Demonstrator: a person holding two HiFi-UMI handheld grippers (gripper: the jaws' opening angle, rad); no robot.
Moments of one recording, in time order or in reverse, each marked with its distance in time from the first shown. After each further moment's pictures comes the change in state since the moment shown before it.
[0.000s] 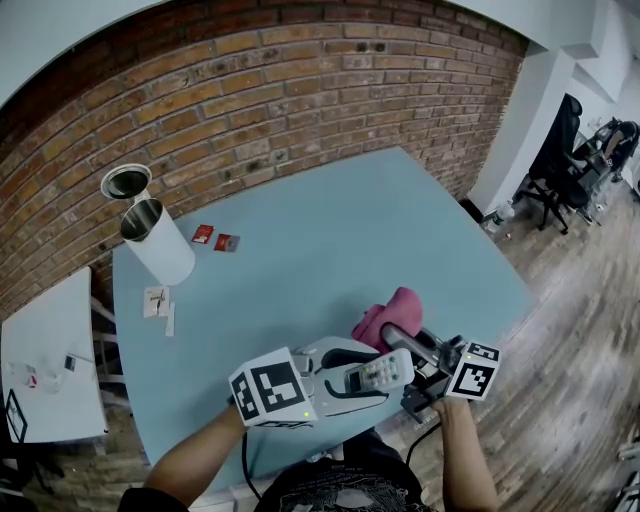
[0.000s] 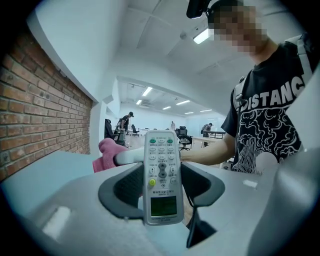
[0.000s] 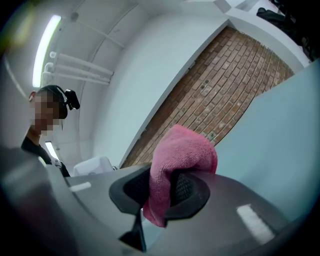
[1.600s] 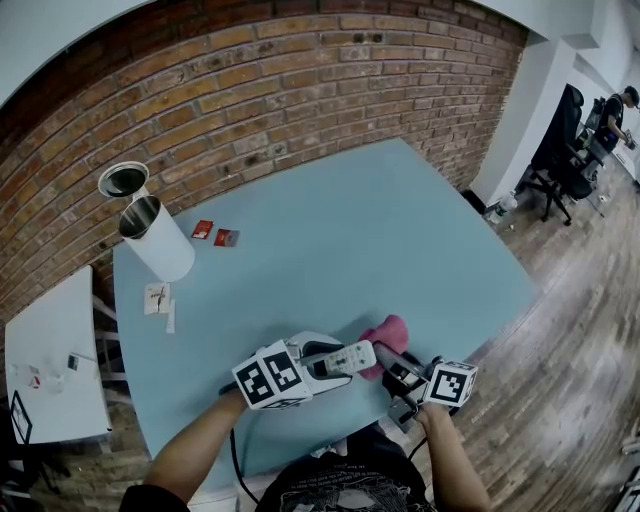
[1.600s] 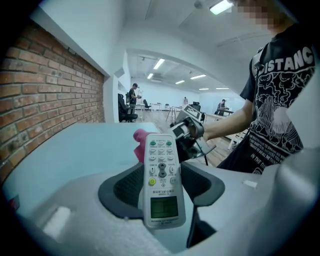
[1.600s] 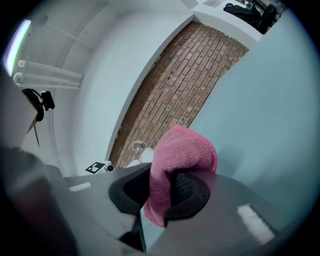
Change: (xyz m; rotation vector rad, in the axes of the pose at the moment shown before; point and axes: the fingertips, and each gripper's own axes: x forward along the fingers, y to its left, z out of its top) left arm -0.015 0.043 -0.125 -0.082 0.342 0.136; right arm -0.026 -0.068 -0.089 0.234 0.041 -0.208
